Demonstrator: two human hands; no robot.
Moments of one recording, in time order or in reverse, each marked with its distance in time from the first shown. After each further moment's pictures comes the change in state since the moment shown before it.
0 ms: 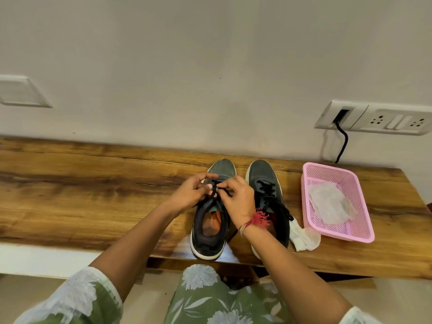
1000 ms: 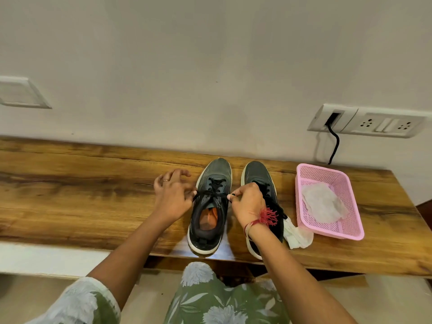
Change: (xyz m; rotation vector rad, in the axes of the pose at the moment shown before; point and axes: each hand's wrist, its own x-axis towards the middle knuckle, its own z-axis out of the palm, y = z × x) left_hand -0.025 -0.014 -0.008 0.986 0.437 0.069; right_hand -0.001 -0.001 -0.024 -0.368 -0.127 0.485
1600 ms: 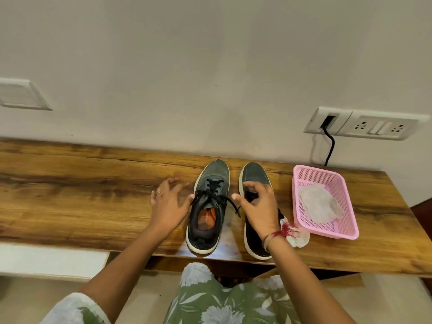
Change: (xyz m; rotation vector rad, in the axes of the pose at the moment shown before) left_hand -0.026 0.000 0.002 -0.179 0.009 -0.151; right_hand -0.022 0.025 -0.039 0.324 0.027 -0.144
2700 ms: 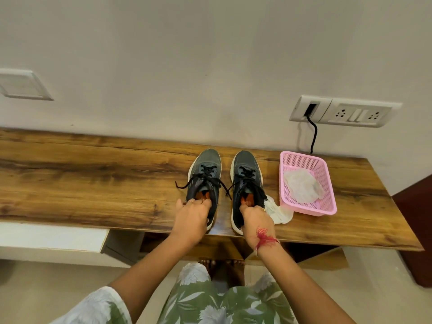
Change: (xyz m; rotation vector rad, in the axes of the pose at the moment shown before) left_hand -0.086 0.061 0.025 0.430 -0.164 0.260; right_hand -0.069 0.031 -0.022 -0.800 -0.365 -0.100
